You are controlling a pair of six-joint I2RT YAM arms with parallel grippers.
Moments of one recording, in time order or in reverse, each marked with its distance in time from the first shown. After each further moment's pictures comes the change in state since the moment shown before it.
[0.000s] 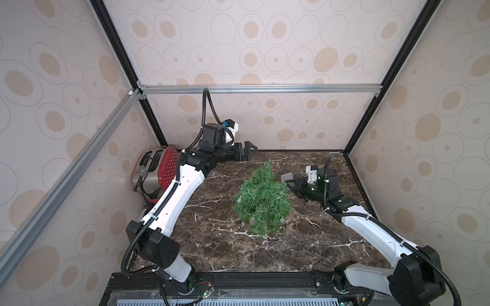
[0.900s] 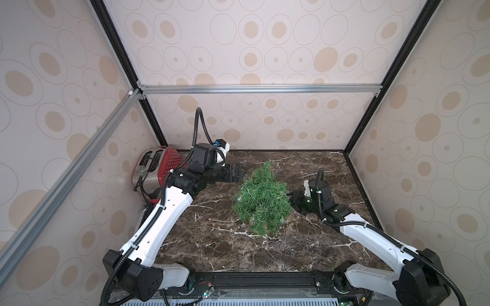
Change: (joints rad) left arm 0.000 -0.247 -0.289 -0.069 -0.079 0.040; right arm 0.104 -0.049 -0.124 -0.060 0.144 0.087
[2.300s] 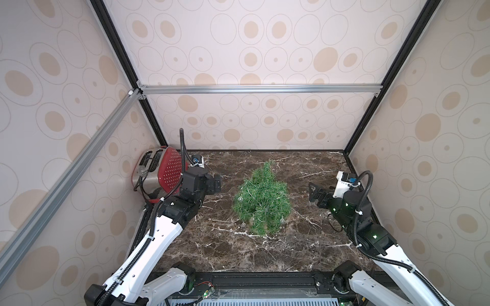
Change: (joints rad) left arm 0.000 -0.277 -0.395 0.198 -0.716 0.082; right arm 0.005 -0.484 0.018 -0.154 0.546 -0.695
